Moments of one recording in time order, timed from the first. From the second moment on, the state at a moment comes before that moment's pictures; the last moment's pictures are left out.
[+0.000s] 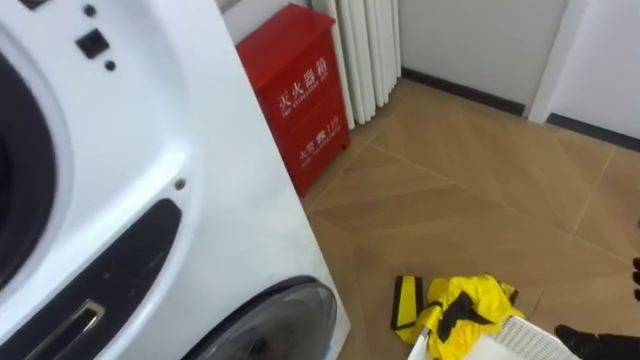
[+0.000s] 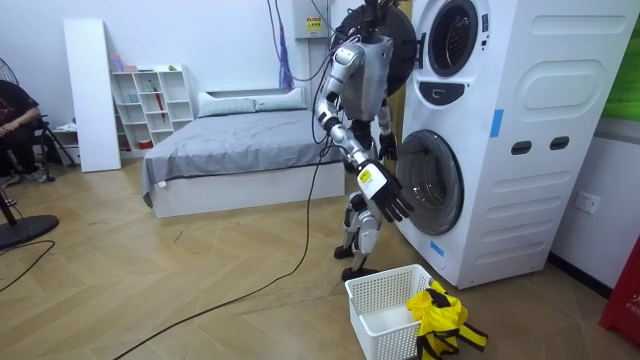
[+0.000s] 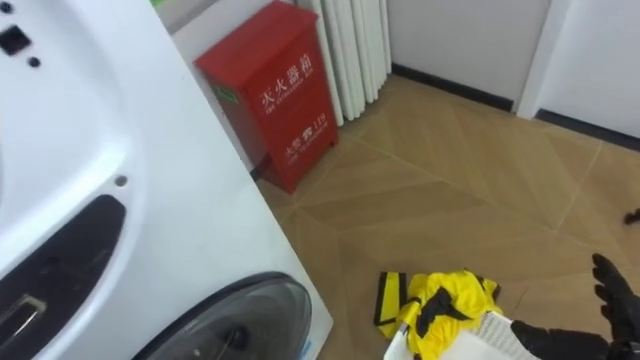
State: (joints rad) left arm 0.17 0.27 -0.12 1.14 -0.14 0.08 0.07; right arm 0.27 -0.46 -0.33 0.20 0.14 0.04 -0.04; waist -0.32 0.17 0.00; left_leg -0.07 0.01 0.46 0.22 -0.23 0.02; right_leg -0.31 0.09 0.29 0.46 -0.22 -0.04
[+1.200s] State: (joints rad) left arm 0.21 0.17 0.04 1.06 -0.03 0.06 0.19; right arm 0.06 -0.19 0.07 1.18 0.15 0.06 0.03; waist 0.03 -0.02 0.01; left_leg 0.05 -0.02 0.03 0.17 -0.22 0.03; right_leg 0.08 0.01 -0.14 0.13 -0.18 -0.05
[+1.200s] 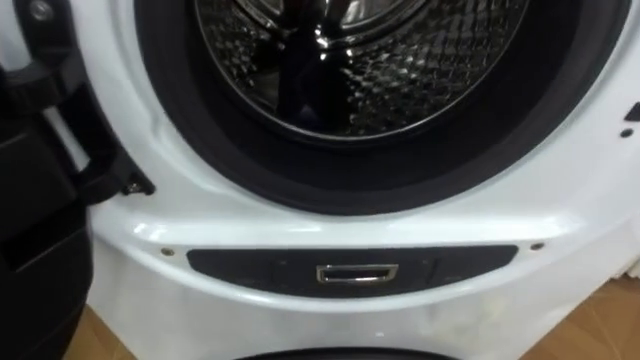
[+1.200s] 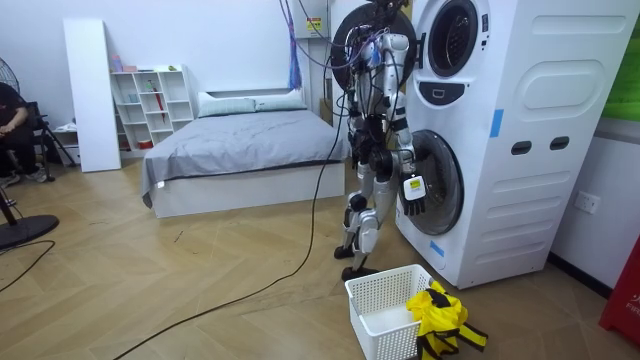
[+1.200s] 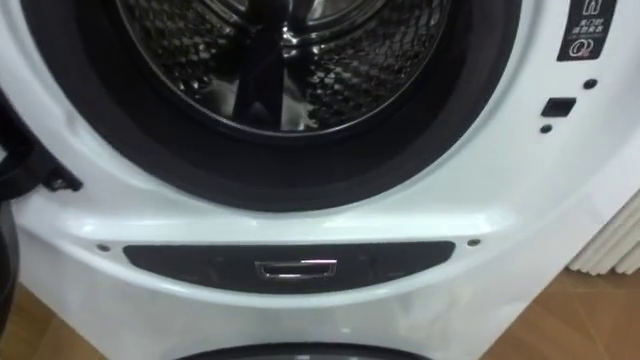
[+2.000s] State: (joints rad) left arm 0.24 0.17 0.08 1.07 0.15 0.07 0.19; right arm 0.12 -0.19 0.06 1.16 0.19 0.01 0.03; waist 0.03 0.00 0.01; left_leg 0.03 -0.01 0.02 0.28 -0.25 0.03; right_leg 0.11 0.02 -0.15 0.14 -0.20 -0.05
